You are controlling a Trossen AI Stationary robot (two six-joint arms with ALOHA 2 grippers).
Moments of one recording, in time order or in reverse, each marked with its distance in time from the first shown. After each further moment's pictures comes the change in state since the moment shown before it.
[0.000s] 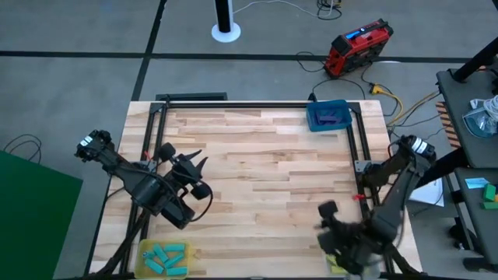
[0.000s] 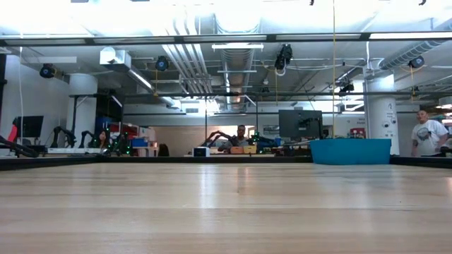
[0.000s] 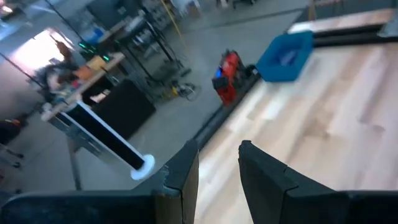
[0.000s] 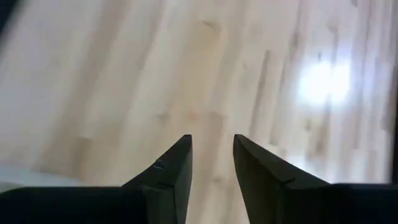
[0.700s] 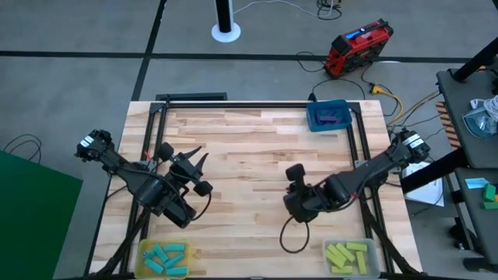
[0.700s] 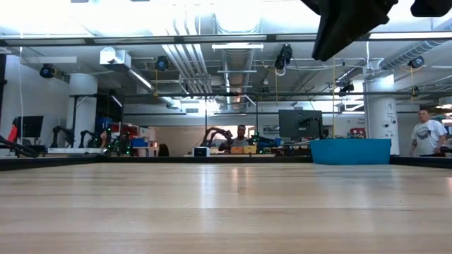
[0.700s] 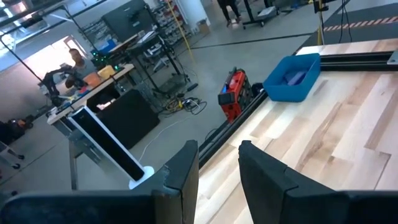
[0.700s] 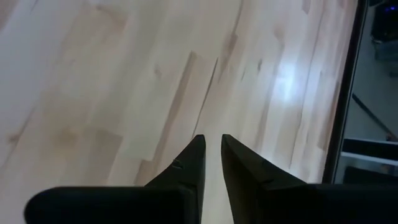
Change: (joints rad) left arm 0.000 -0.003 -0.049 0.012 -0.095 -0.094; right arm -0.436 -0.004 -0.086 0.175 0.017 -0.570
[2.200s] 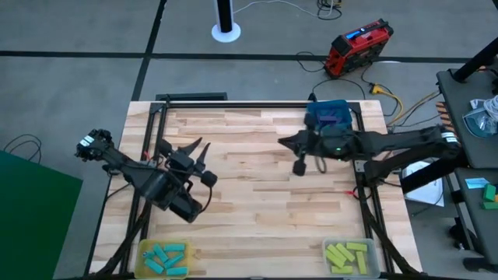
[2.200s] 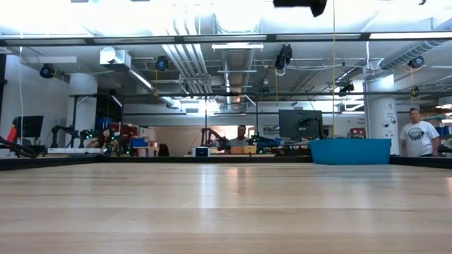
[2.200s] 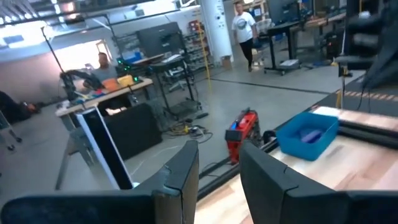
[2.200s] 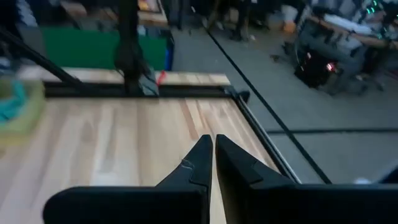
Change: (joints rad) left arm 0.060 -0.007 -0.024 0.088 -0.171 -0.158; right arm -0.420 -0.464 -0.292 0.746 -0.158 0.010
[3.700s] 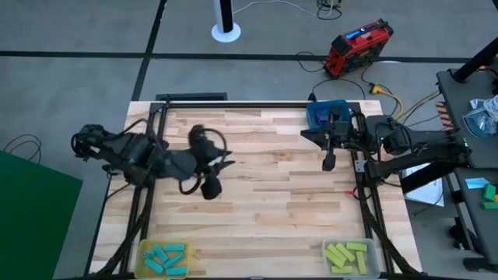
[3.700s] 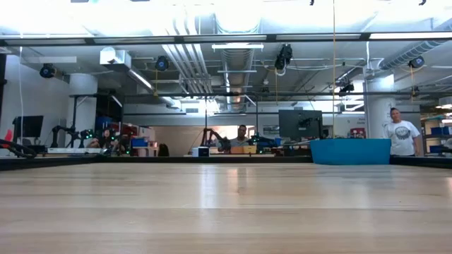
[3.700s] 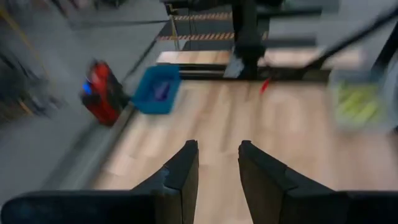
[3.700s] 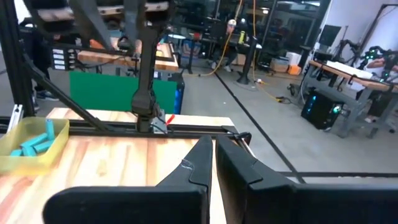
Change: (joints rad) left arm 0.192 -0.022 0.350 0.543 0.915 1.077; right arm 0.000 -0.244 -0.010 -0.005 -0.110 -0.069
